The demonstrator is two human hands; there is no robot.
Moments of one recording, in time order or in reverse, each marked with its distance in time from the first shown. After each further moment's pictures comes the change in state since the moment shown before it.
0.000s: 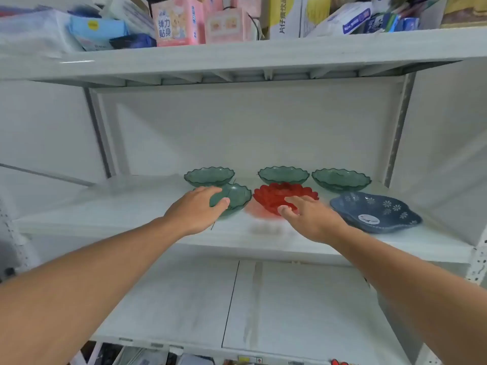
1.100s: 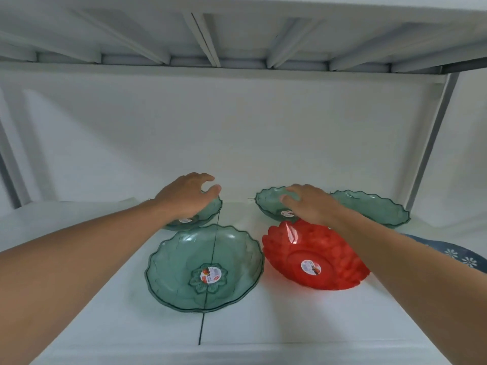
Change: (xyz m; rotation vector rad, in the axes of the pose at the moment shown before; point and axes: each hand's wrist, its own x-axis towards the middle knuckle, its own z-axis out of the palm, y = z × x) left_hand 0.328 -0.099 0.055 -0.034 -0.111 0.139; right_hand 0.298 0.033 0.024 -0.027 -0.006 0.162
